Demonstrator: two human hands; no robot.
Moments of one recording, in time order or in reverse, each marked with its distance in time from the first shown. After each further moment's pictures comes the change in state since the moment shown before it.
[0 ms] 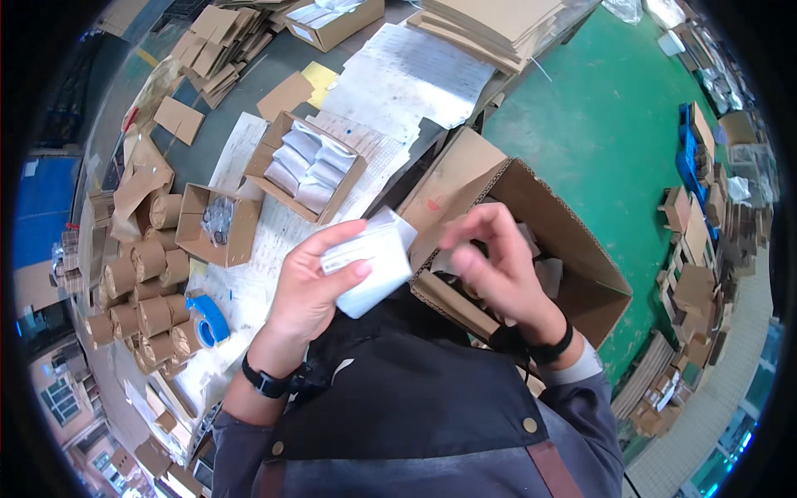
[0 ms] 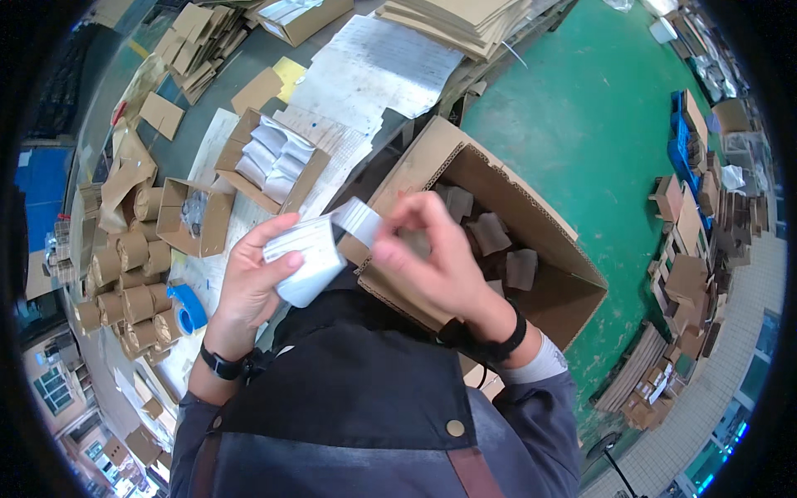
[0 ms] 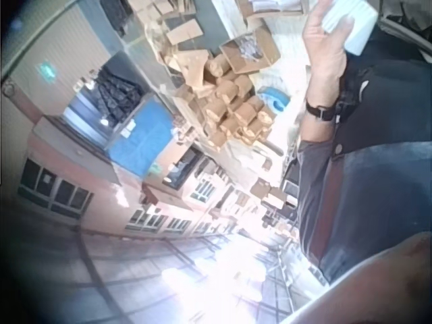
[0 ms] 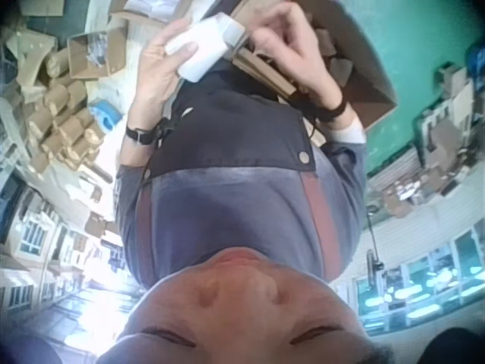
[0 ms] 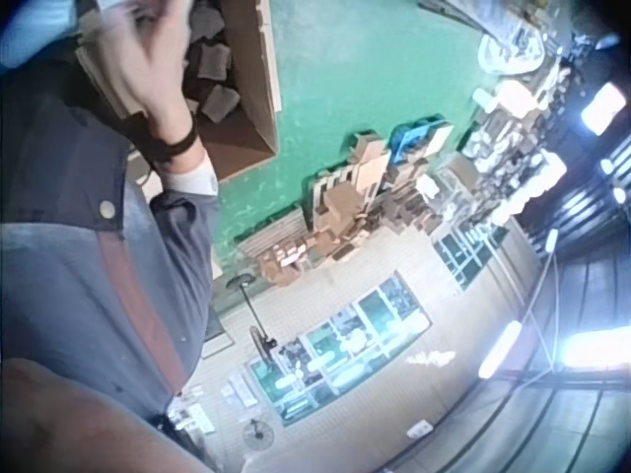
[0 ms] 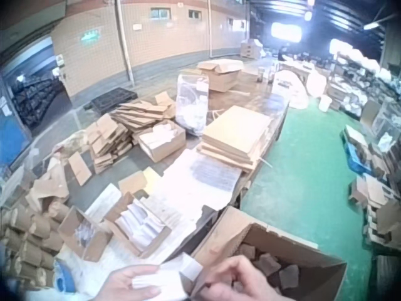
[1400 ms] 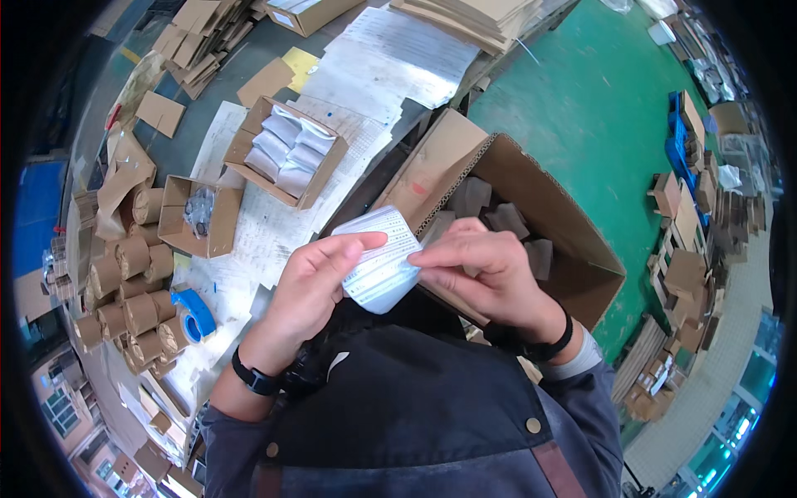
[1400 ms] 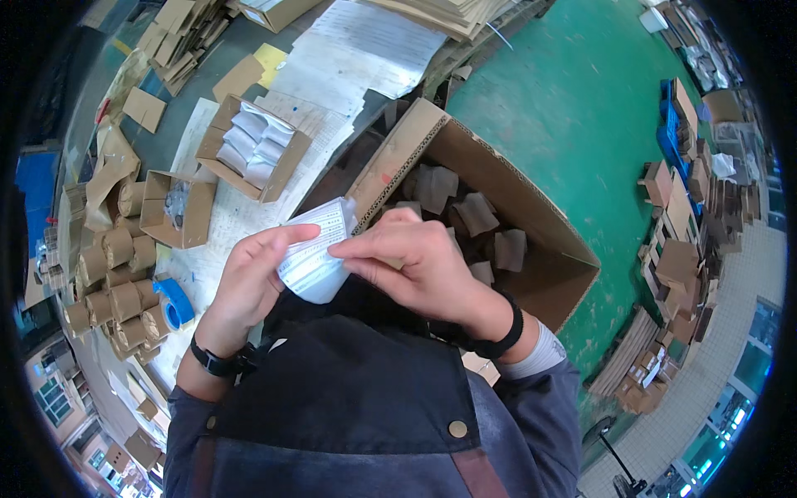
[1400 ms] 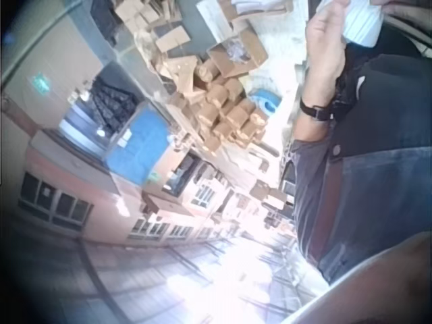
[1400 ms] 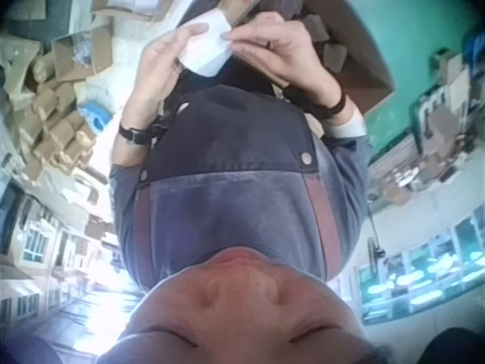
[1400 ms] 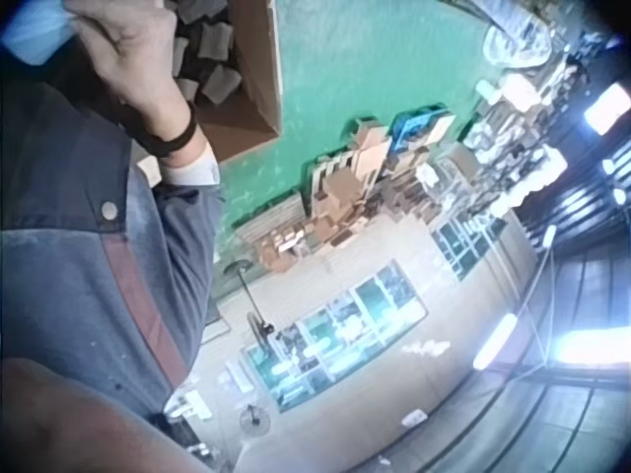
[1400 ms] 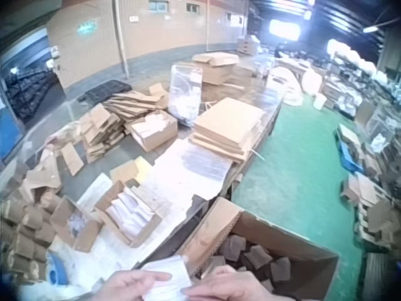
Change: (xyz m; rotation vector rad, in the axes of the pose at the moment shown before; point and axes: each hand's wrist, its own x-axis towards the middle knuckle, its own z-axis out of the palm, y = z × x) left_hand -0.008 -0.003 0.011 0.155 -0.185 -0.198; right_hand -0.008 -0.028 0.000 -0.190 -0.192 -0.031
